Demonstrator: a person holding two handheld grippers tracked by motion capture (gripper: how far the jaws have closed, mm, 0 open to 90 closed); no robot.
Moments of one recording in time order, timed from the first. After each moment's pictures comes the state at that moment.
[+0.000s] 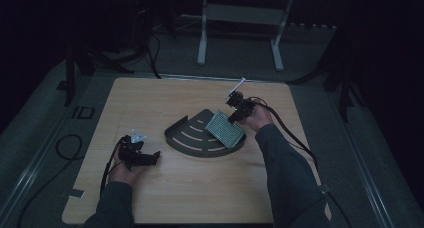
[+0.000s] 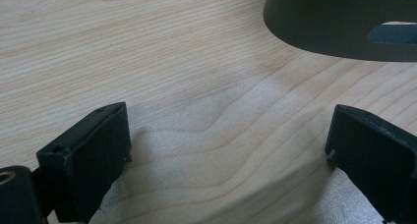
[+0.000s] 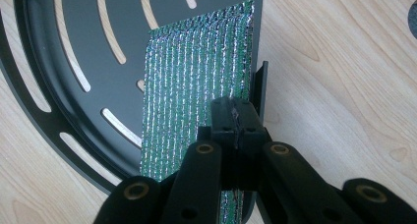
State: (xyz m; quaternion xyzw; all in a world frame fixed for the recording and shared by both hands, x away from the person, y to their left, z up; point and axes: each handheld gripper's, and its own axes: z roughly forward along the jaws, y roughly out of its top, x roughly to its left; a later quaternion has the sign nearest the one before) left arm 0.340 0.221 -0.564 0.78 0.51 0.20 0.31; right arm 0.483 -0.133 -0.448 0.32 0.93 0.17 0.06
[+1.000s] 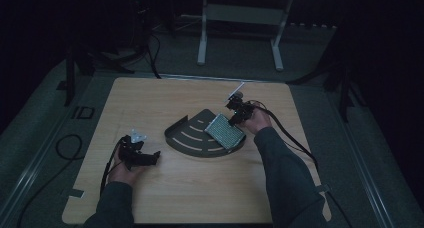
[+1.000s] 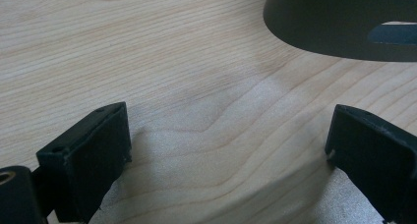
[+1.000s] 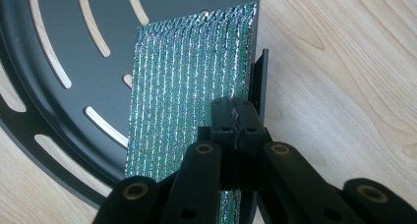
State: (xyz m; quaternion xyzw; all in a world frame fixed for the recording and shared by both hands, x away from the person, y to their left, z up) left arm 0.340 0.221 -0.564 0.78 0.51 0.20 0.31; right arm 0.485 -0.134 -0.464 0.33 0.93 0.16 0.06
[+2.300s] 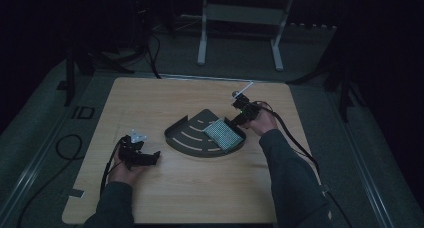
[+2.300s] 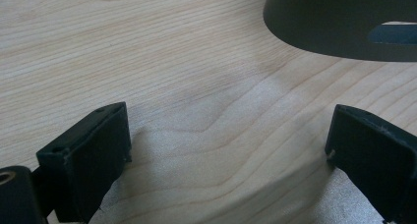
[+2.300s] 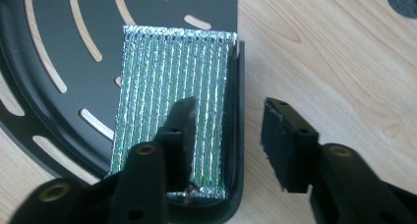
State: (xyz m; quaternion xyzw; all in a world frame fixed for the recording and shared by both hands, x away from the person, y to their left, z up) left arm 0.340 0.221 -0.564 0.78 0.51 0.20 0.31; right arm 0.479 -0.156 -0.458 0.36 0.91 0.19 0.07
